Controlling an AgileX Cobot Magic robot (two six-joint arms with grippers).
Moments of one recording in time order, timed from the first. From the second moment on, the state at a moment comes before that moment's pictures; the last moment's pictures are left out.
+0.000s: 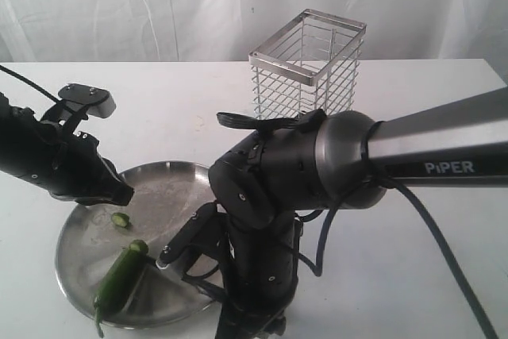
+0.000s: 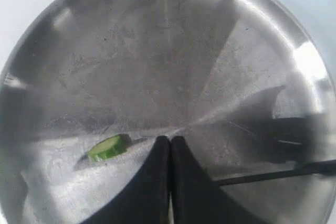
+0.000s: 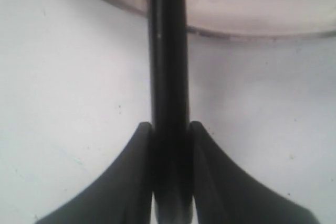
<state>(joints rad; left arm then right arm) -0.14 1.57 -0.85 -0.76 0.59 0.91 0.93 1.90 -1.15 0.05 0.93 -0.19</state>
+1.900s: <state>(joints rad) -0.14 1.57 -0.85 -0.78 0.60 0.89 0.97 2.14 -1.58 -0.08 1.22 -0.20</state>
